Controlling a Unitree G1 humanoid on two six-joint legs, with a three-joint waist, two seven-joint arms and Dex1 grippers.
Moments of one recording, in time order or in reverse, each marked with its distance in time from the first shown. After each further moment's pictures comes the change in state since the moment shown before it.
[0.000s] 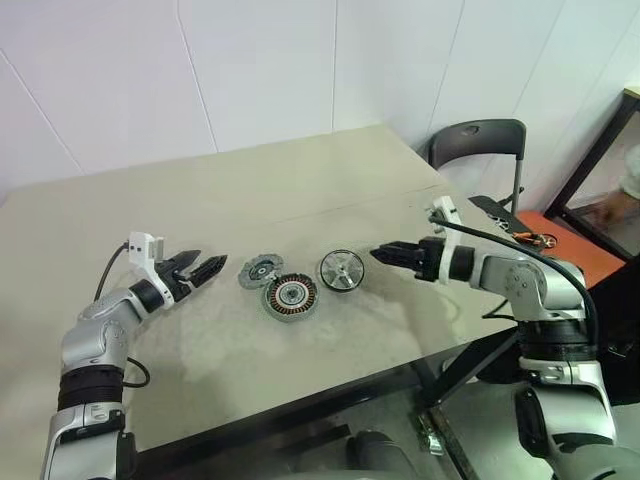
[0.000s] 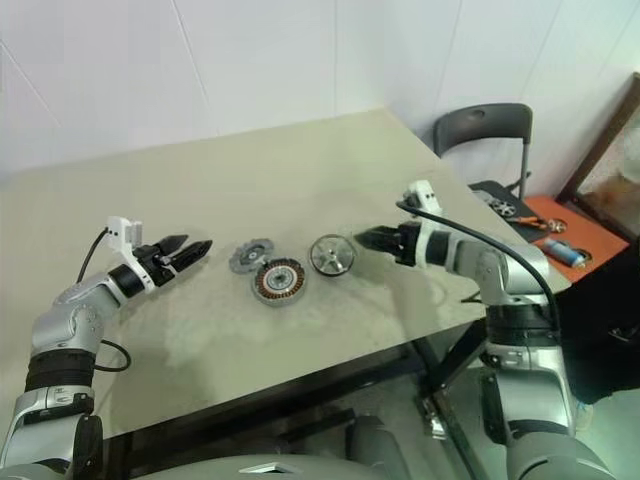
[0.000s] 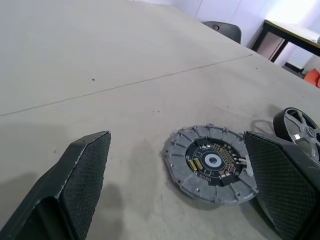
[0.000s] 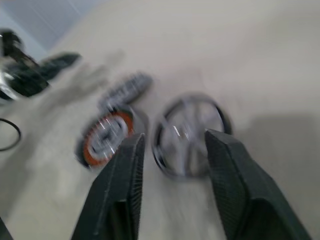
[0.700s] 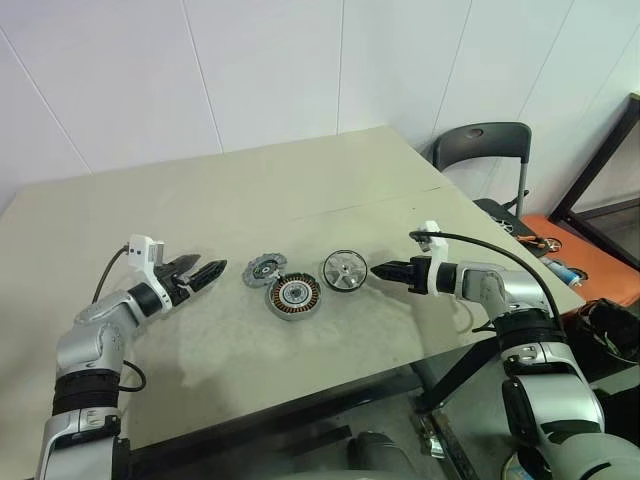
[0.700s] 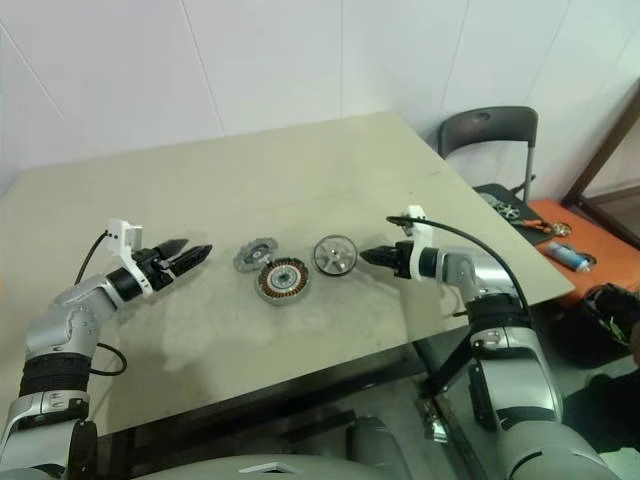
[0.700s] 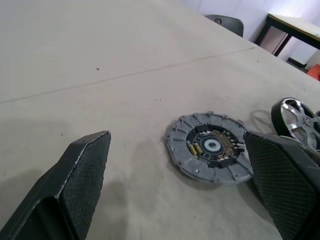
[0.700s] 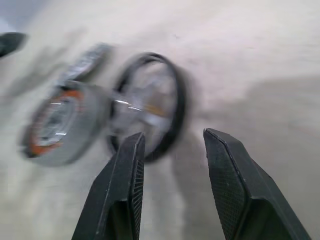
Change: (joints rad) left arm 0.028 0.032 -0.003 -0.045 -0.017 0.028 -0.003; right arm -0.086 0.053 0.085 0.364 -0.117 -0.255 0.104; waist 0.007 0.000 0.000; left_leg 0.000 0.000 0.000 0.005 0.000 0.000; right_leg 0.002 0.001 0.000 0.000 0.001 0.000
